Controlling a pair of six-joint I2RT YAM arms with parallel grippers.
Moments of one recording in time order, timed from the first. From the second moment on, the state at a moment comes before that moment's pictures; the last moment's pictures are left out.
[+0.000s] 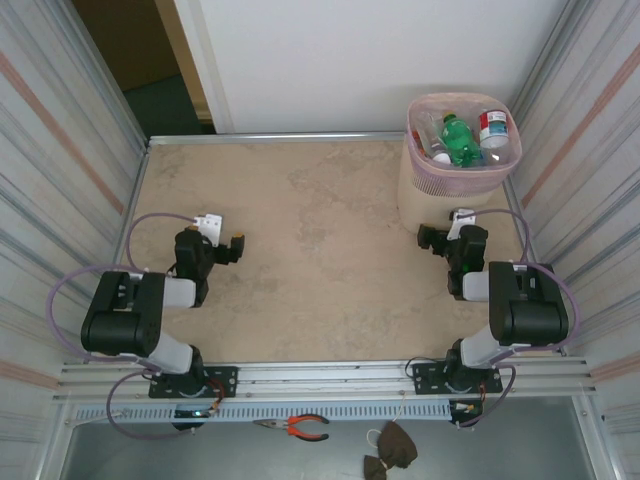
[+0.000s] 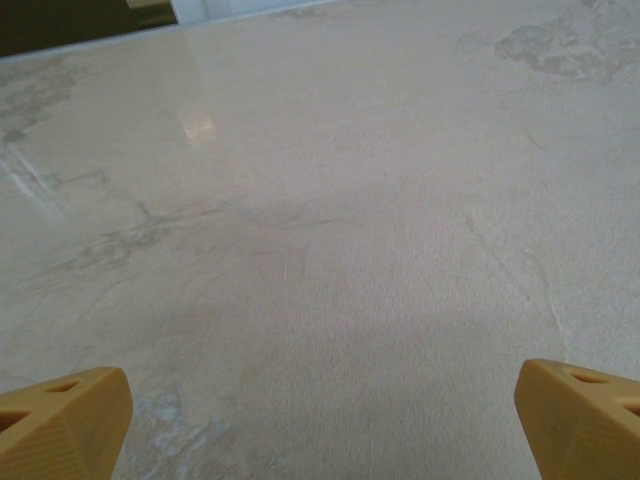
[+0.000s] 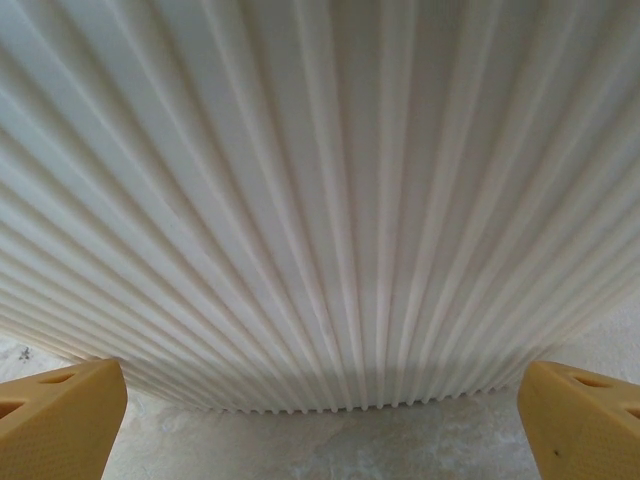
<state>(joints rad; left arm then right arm) -0.05 1.51 0.34 0.75 0.06 0.15 -0.06 1.53 0.35 0.75 -0.05 0.10</state>
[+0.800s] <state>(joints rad) -0.03 1.51 0.40 0.70 0.08 0.10 -0.05 1.54 0.38 0.72 -0.05 0.09</state>
